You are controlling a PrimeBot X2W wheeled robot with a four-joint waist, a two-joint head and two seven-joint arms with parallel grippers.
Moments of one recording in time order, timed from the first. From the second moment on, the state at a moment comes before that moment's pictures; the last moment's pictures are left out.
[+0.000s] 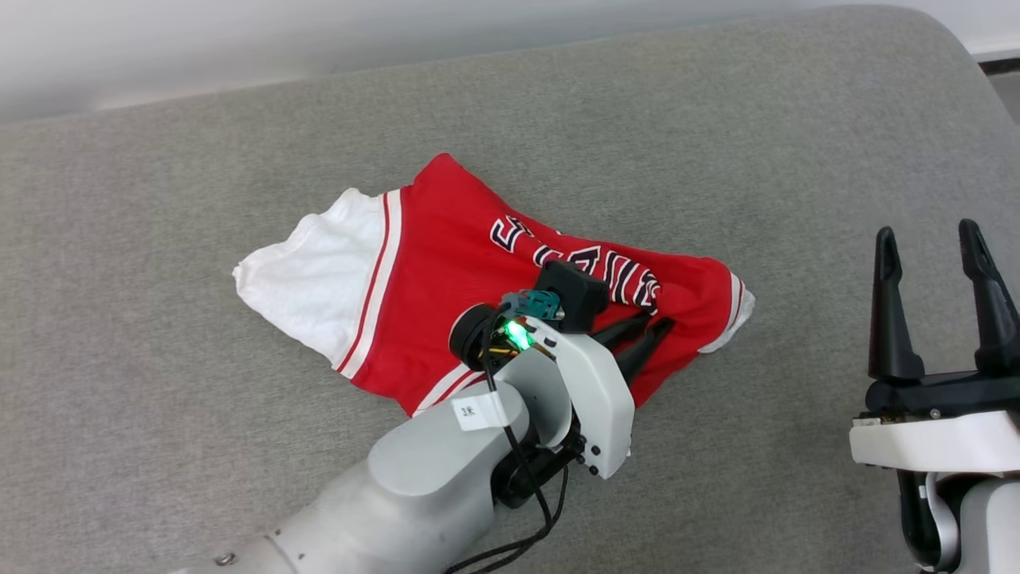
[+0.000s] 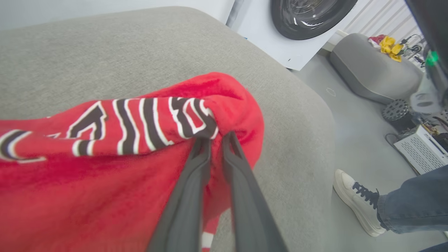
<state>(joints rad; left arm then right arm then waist) -0.81 0.15 -1.10 0.47 -0.97 -0.01 -0.04 -0.15 -0.05 -0.12 -0.09 0.02 0.13 -0.26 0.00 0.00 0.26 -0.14</state>
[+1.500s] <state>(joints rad) 0.07 0.21 -0.15 -0.08 -0.33 -0.06 -0.26 0.00 -0.05 -0.09 -0.06 0.00 0.13 -0.26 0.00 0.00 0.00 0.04</state>
